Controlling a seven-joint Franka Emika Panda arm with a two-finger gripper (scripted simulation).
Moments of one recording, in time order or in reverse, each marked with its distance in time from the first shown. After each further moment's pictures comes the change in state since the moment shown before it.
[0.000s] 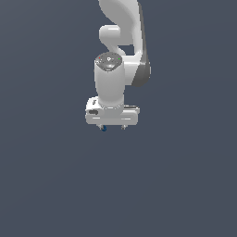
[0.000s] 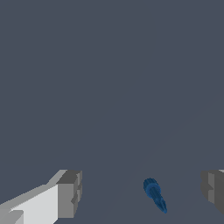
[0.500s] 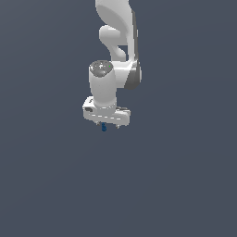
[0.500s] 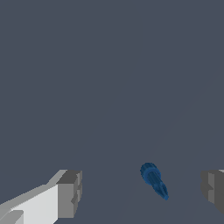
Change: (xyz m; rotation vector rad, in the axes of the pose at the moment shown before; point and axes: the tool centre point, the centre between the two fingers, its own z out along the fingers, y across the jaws) arm -0.039 0.026 0.035 0.003 -0.017 0.173
